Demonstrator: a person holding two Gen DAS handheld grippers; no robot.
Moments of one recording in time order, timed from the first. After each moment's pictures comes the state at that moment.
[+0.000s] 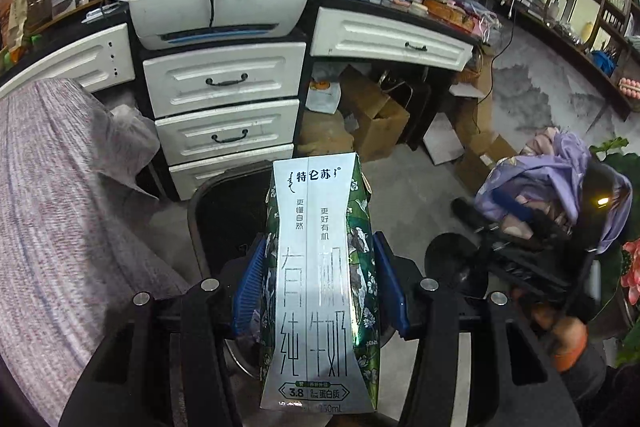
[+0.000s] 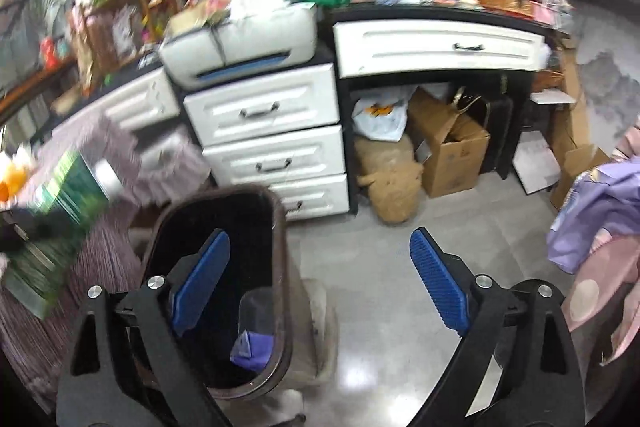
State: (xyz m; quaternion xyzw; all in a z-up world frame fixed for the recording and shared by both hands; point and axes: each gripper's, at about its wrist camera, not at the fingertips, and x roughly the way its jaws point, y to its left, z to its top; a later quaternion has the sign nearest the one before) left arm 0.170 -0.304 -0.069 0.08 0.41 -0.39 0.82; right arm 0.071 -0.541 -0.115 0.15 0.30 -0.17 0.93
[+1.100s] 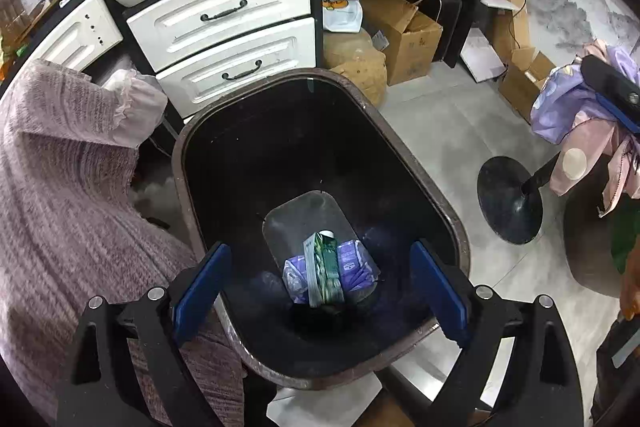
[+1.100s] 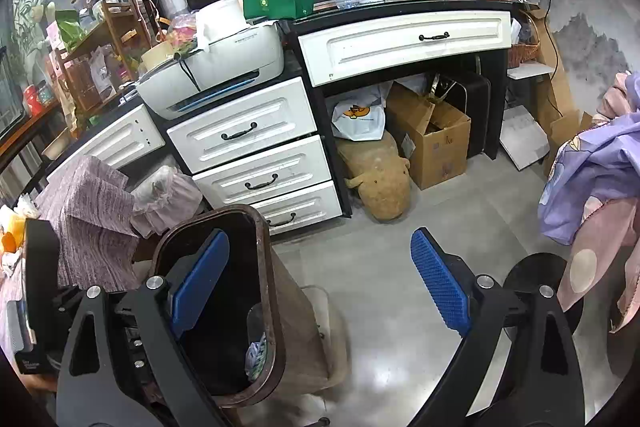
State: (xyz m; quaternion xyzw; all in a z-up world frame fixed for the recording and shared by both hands) left arm 0.172 -0.341 -0.143 0.21 0.48 -0.33 0.79; right arm 0.051 -0.564 -0.108 0.21 0.28 -0.20 0.91
